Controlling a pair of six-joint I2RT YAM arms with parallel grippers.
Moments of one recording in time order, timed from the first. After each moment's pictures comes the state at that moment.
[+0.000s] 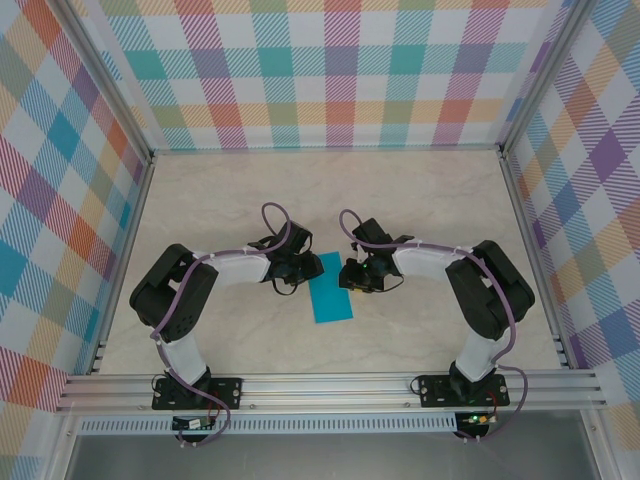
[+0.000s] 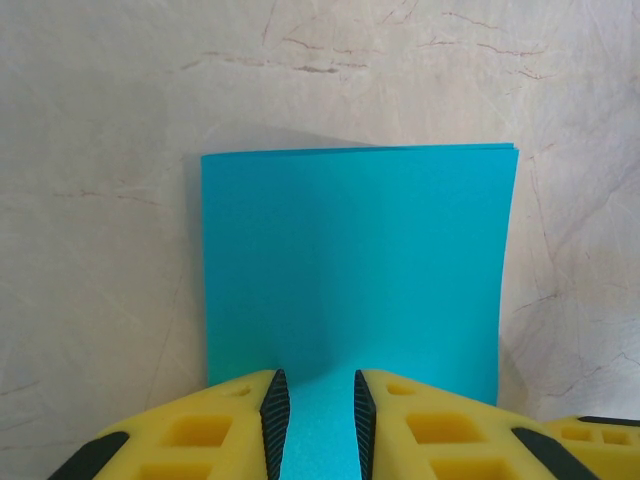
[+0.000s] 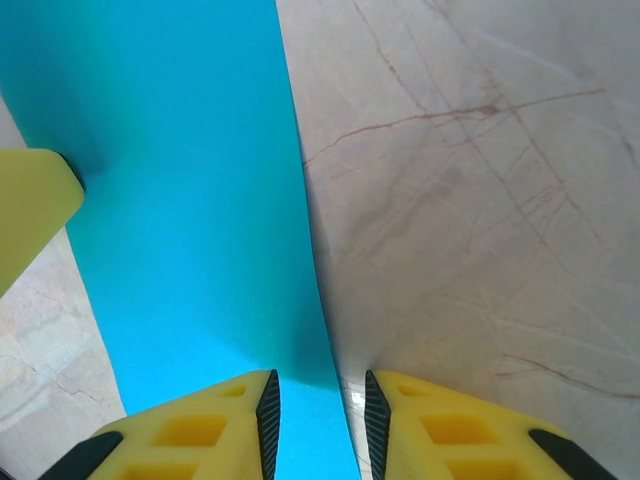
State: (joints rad) left arm -0.63 1.78 0.93 -0.16 0.18 -0.92; right arm 0.64 1.76 0.95 -0.39 -0.36 0.70
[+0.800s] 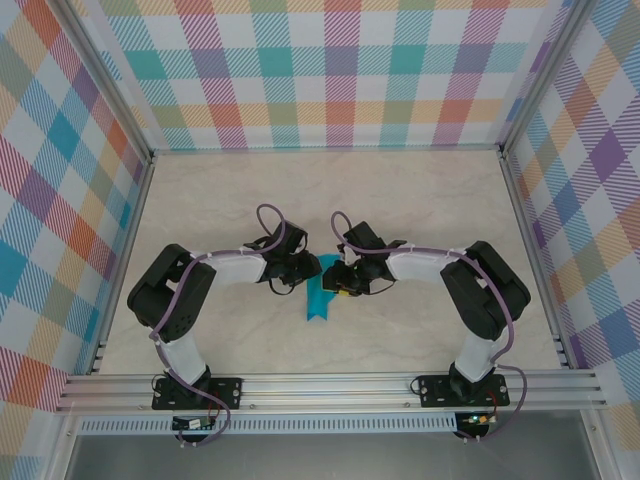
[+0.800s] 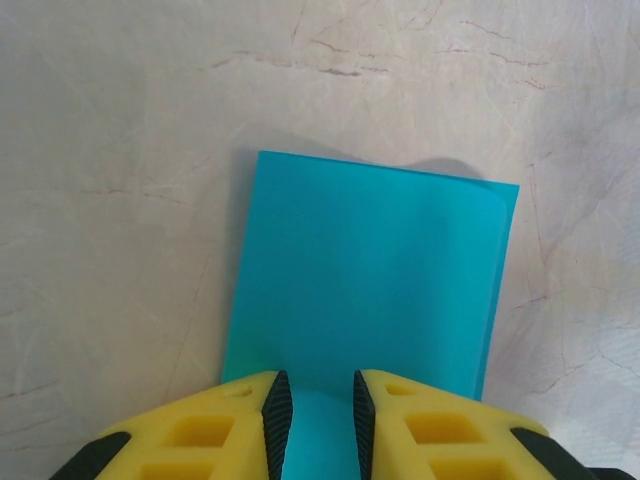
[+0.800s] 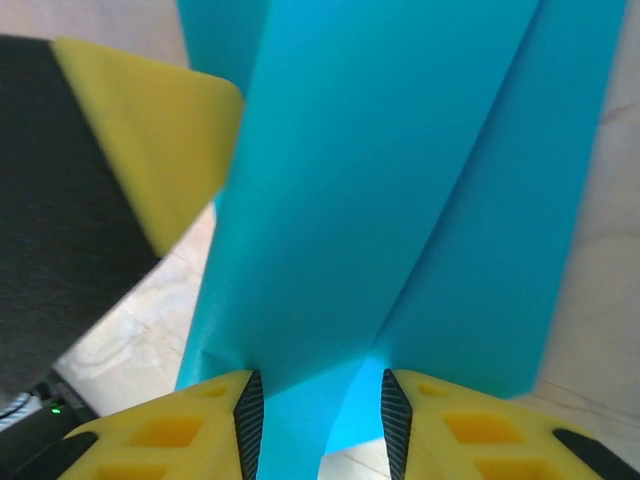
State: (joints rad) left arm -0.59 1.77 0.90 -0.13 0.23 -0.95; right arm 0.68 1.76 0.94 -0.24 -0.49 0.79
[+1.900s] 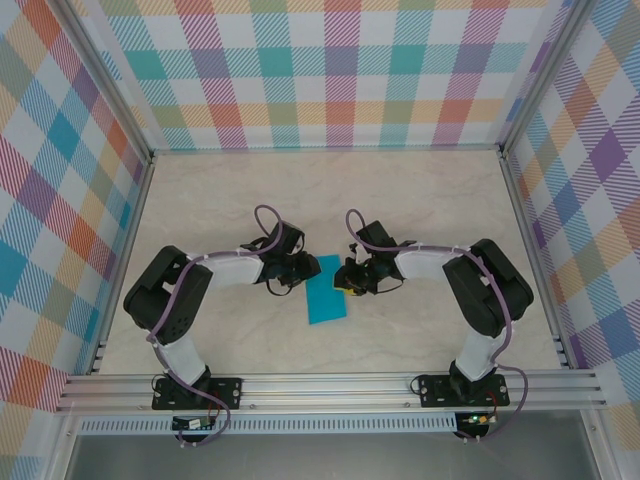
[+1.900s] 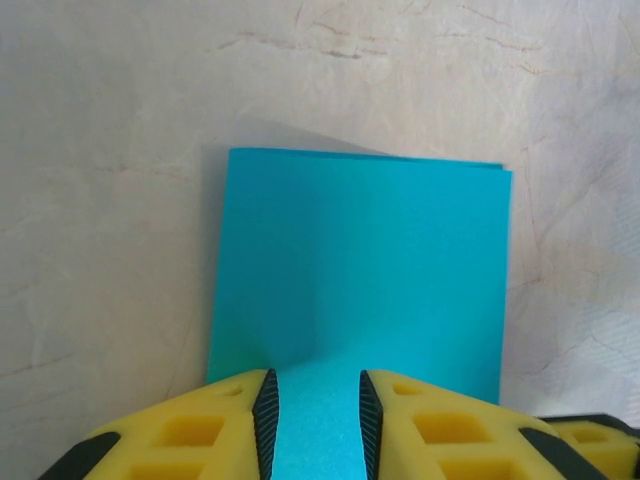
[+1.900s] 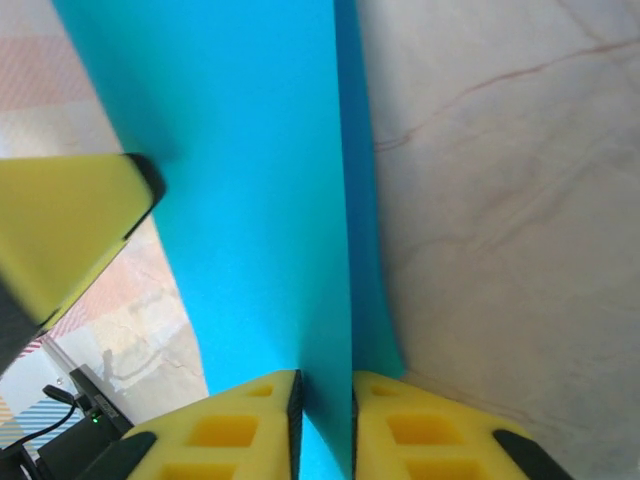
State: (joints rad) left arm -0.59 1.73 0.88 -0.13 0.26 -0.94; right arm 0.61 1.77 0.88 -0.23 -0.55 0.83
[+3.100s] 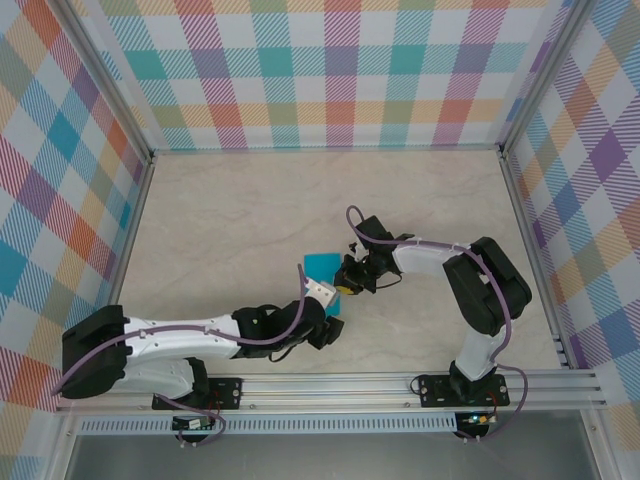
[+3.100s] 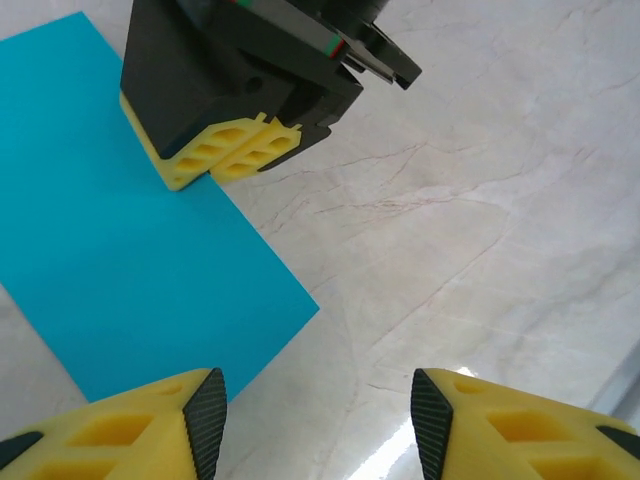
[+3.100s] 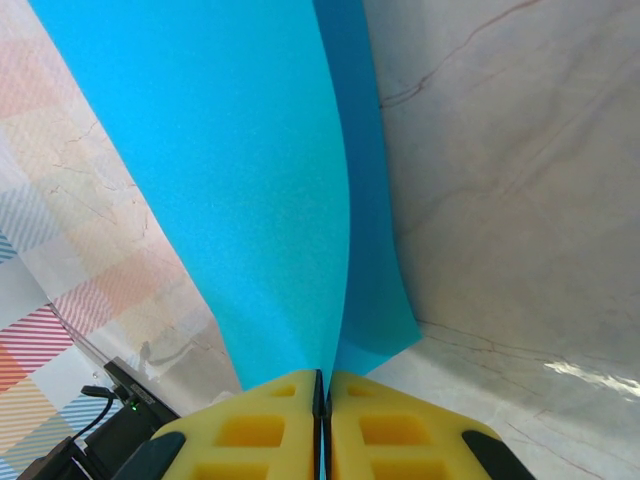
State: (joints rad) left arm -1.25 1.27 0.63 -0.13 -0.31 -0.50; right arm 0.61 1.78 0.96 -0.35 -0.59 0.90
